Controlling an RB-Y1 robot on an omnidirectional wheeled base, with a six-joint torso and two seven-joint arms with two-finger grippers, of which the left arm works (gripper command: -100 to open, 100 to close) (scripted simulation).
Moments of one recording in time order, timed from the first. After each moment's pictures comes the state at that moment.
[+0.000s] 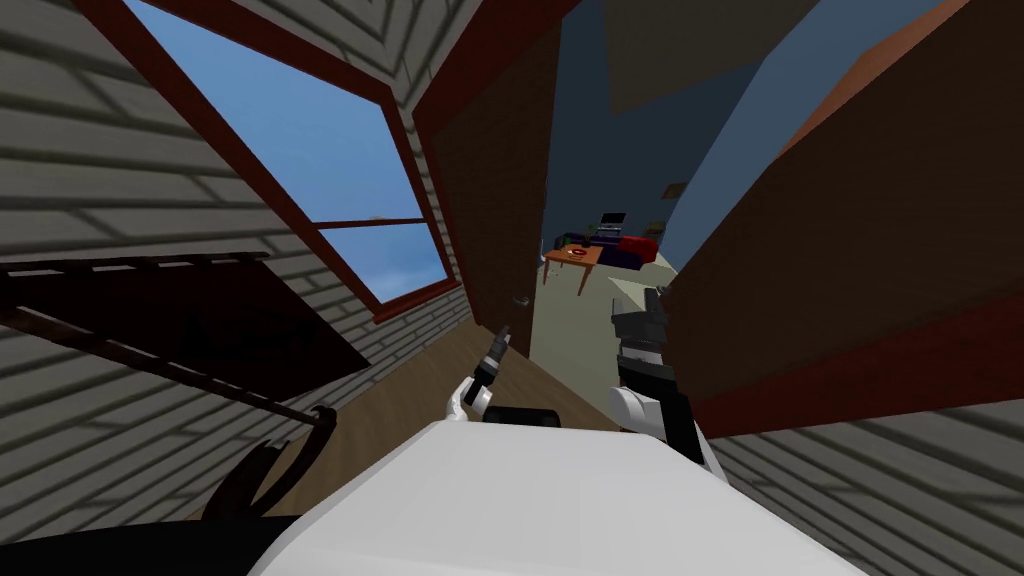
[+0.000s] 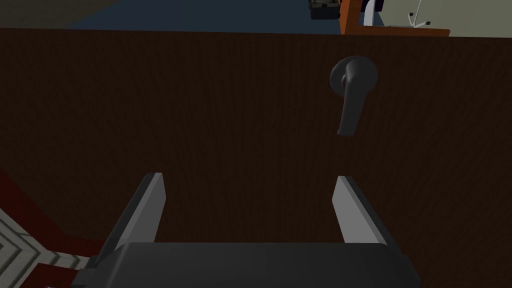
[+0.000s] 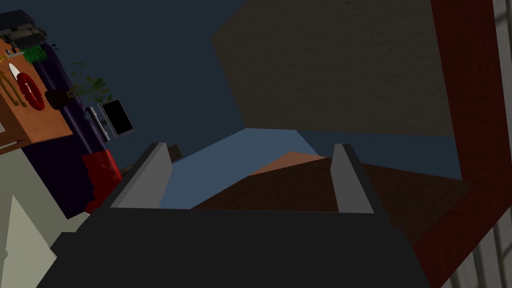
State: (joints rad) arm 0.01 0.09 -0.31 -1.09 -0.17 -0.76 0.17
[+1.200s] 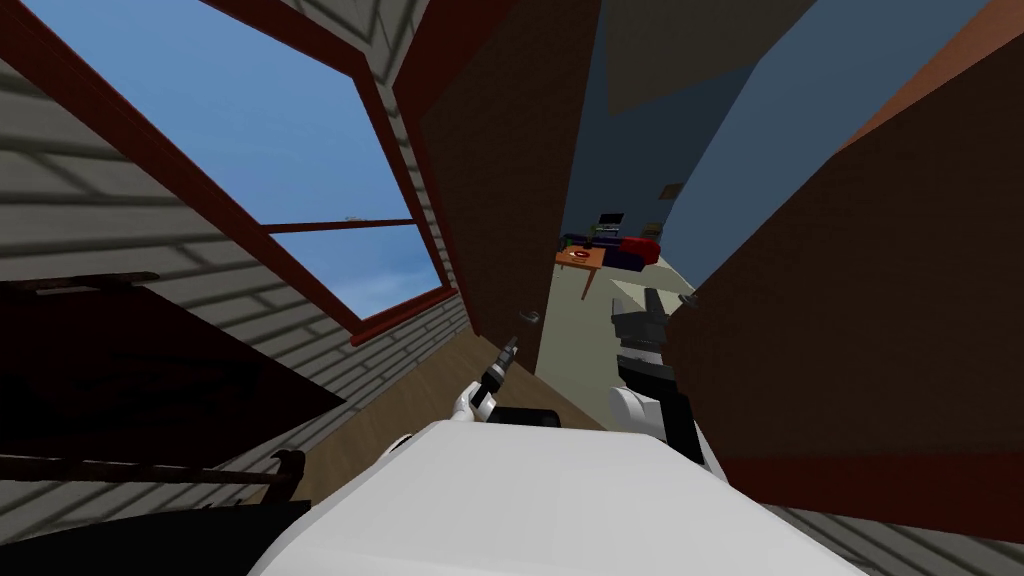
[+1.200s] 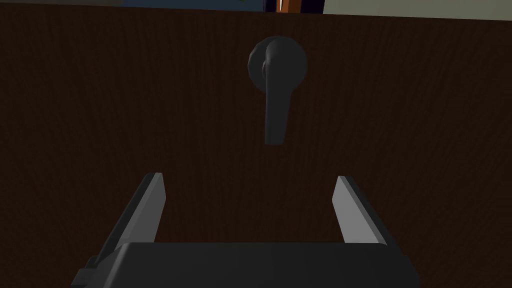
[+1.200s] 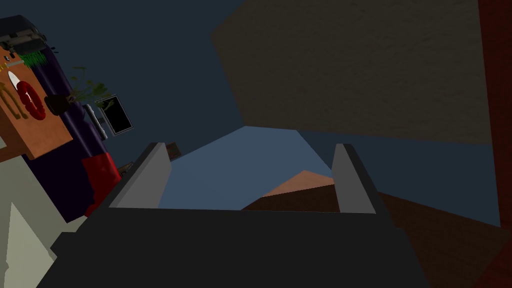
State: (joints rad) arm -0.12 0.06 -0.38 -0.76 -0.18 -0.80 0.21
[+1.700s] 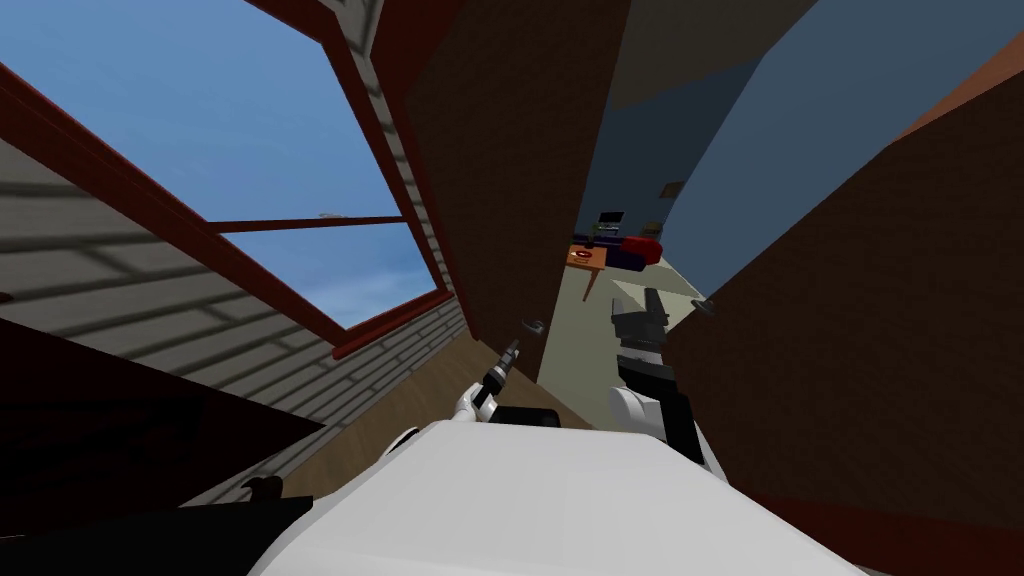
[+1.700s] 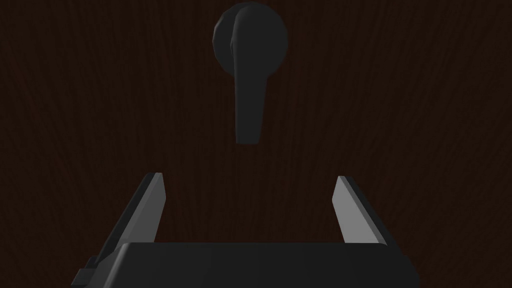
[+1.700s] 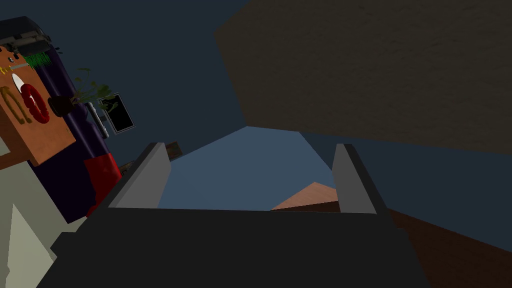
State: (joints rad) arm -0.15 0.04 -0.39 -0.67 -0.18 -0.81 0.21
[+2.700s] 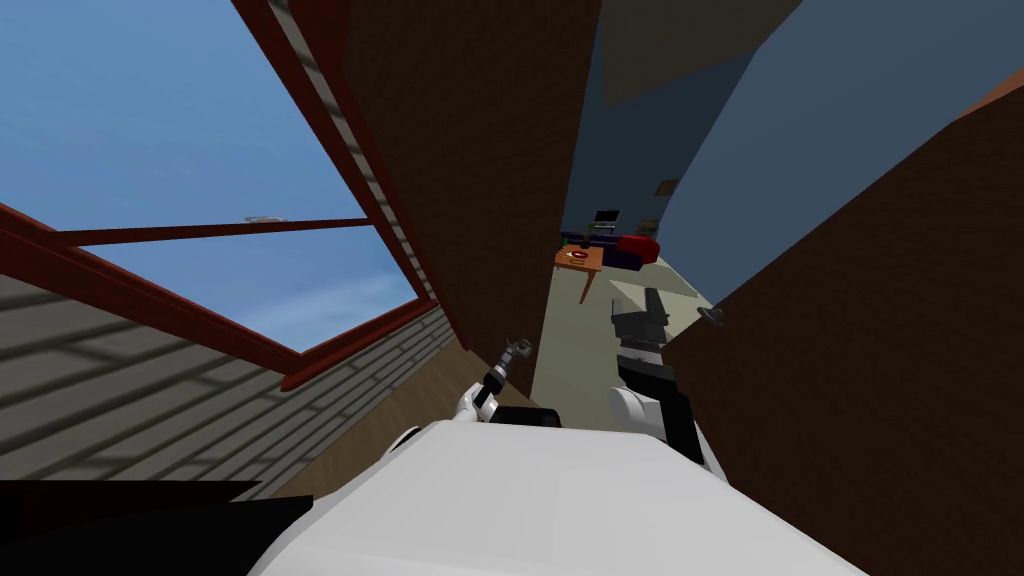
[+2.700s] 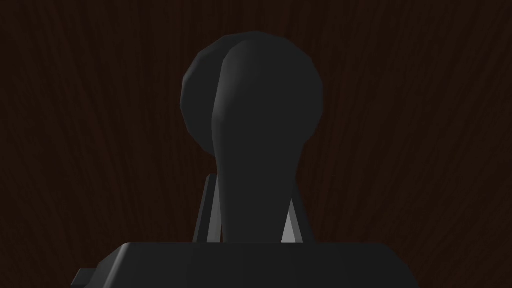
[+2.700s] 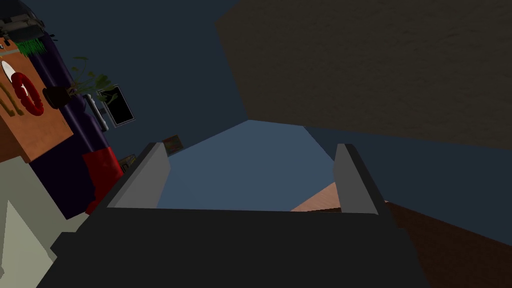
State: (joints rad) arm -0.16 0.02 -0.37 -0.65 -0.17 -0.81 0.19
